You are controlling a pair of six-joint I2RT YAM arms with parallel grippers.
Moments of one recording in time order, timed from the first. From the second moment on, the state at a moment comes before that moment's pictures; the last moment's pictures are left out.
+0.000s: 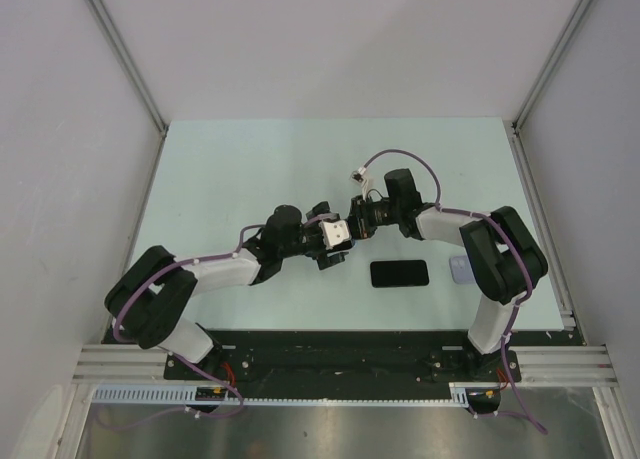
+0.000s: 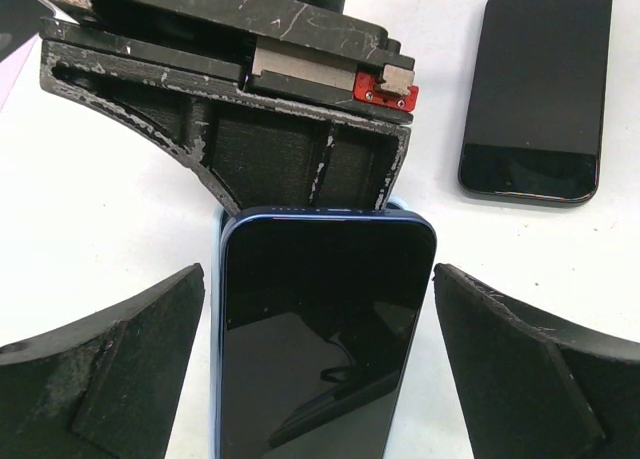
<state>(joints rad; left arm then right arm) -0.72 1.50 0.65 0.48 0.39 0.53 0.47 1.81 0.97 0.24 -0.93 0.30</state>
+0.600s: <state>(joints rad) -0.72 1.52 0.65 0.49 0.39 0.53 0.47 1.81 0.98 0.22 -0.94 0.28</state>
